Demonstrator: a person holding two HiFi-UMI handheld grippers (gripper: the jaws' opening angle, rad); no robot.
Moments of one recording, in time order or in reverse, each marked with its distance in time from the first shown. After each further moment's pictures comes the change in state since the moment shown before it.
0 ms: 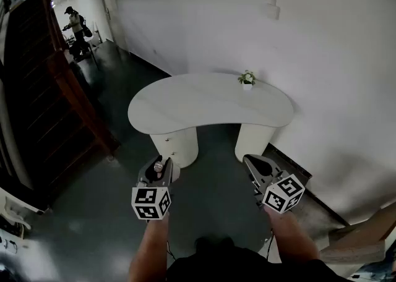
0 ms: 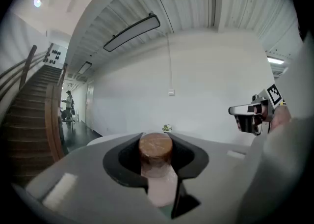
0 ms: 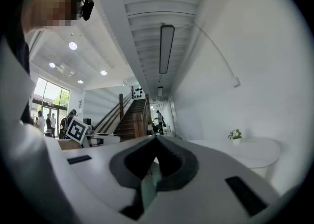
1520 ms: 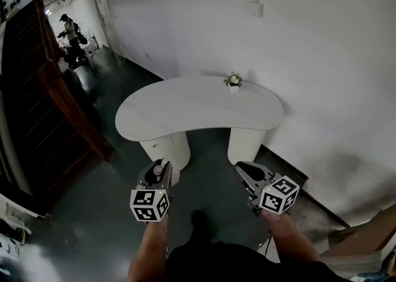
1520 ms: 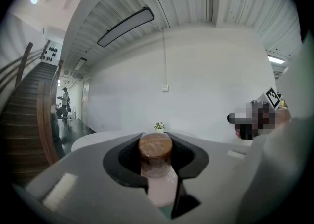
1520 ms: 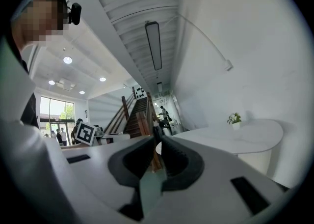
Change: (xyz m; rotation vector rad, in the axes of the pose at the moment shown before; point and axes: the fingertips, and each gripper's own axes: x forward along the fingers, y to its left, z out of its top) left arm 0.063 -0.079 -0.005 -0.005 0.027 -0.026; right arm -0.038 -0.074 -0.024 0.156 0.051 0.084
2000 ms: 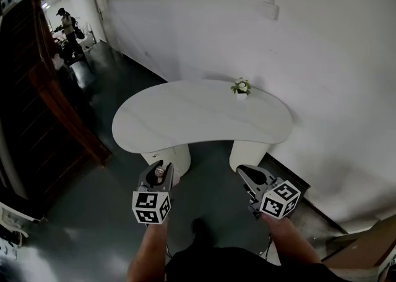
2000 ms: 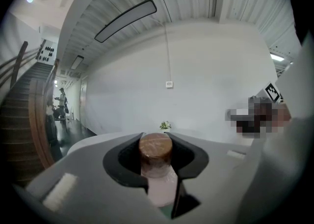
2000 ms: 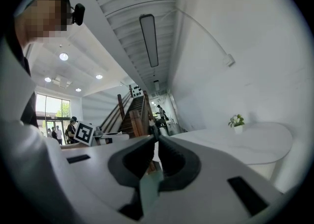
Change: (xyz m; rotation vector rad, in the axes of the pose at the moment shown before) left arm 0.091 0.064 0.000 0.031 0.014 -0.015; right arm 0.091 -0.059 0.007 -0.017 0.016 -0.032
